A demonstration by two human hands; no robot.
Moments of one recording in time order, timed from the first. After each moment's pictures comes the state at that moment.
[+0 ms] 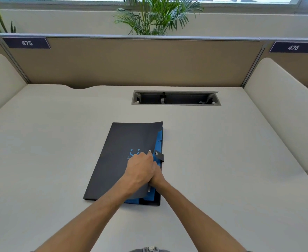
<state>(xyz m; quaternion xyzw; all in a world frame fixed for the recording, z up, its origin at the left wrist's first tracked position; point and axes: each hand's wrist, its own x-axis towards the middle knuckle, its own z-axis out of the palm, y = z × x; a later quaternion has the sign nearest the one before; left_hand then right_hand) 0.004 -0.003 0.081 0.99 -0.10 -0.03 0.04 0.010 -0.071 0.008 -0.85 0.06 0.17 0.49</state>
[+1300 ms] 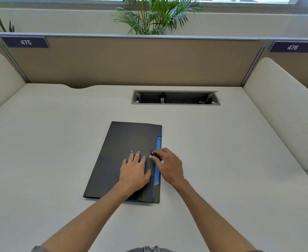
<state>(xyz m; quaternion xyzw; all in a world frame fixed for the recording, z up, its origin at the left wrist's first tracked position) 0.012 0.029 0.017 0.99 -0.10 -0.08 0.04 0.023 -0.126 0.007 -0.94 -0.06 -0.08 0.34</state>
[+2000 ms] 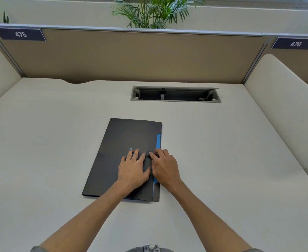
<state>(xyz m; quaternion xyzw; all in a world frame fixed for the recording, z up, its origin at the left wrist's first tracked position) 0.018 0.032 0.009 0.99 -0.09 -0.09 0.06 0.013 -0.113 0.004 -0.98 -0.13 -0.06 0.12</state>
